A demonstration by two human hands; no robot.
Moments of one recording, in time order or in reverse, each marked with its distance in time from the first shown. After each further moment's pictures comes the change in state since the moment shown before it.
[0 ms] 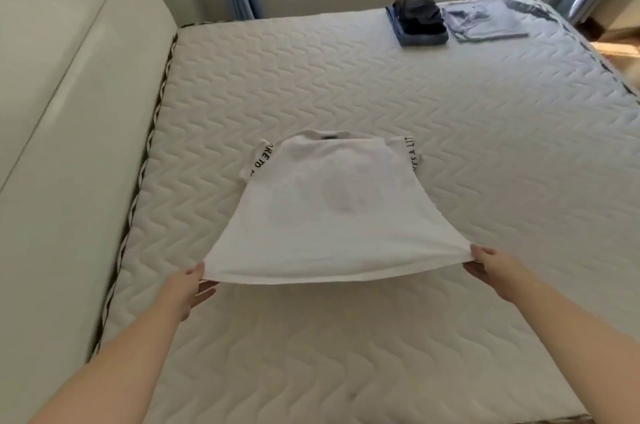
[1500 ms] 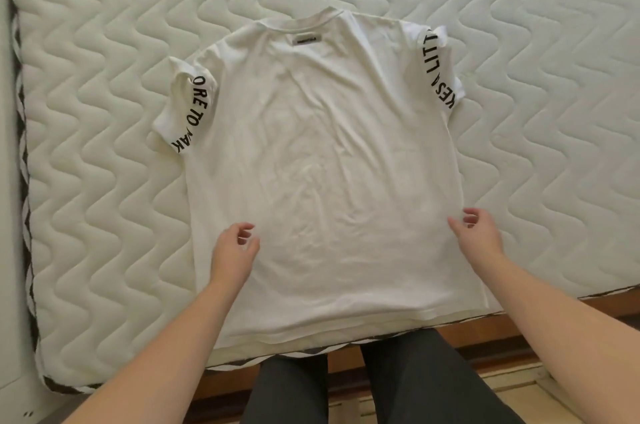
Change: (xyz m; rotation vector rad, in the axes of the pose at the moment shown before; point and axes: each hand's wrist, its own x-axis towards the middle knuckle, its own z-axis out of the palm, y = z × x) left_hand 0.037 -0.224 0.094 0.771 -0.101 0.372; right_hand 0.055 0.242 0.029 -0.553 0.219 -0.032
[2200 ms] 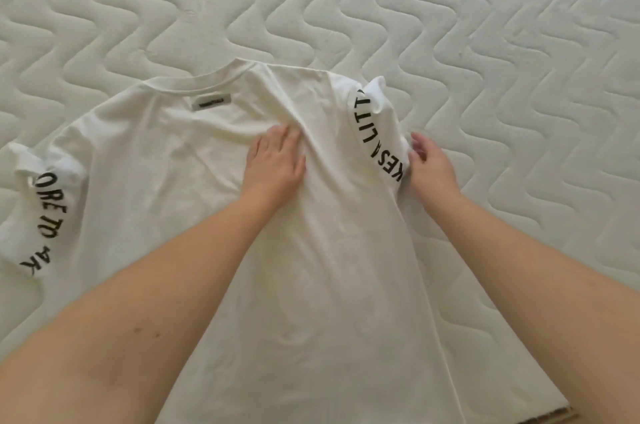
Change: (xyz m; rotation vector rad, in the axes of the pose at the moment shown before) left_hand 0.214 0.284 0.161 0.605 0.022 0.726; right_hand 0.197 -0.171 -0.014 0.186 0.020 -0.258
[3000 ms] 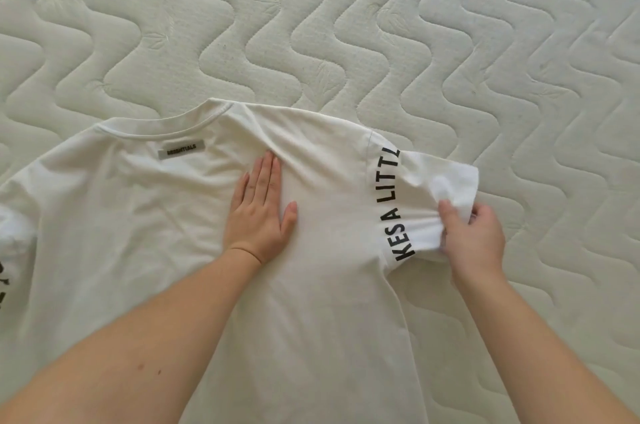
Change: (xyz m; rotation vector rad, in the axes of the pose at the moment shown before) left_hand 0.031 -0.011 0.043 0.110 0.039 0.026; right_hand 0.034 0.022 -0.032 0.055 0.249 0.248
